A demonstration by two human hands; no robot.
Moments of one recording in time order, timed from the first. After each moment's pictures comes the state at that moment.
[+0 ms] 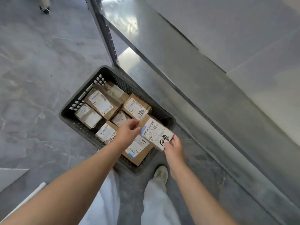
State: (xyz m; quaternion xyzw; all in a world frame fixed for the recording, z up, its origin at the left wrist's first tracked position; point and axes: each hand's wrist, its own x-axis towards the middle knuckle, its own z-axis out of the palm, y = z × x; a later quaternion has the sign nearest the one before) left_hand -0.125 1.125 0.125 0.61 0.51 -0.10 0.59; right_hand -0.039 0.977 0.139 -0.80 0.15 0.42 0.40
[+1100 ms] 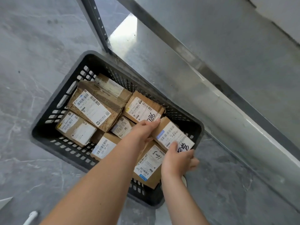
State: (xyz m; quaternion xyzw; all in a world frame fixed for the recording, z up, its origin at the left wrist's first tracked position) left_hand -0.075 1.175 -0.036 0.29 0.59 -0.18 0.73; right_hand -0.070 1.058 -0.010 -0.91 0.29 0.20 0.21
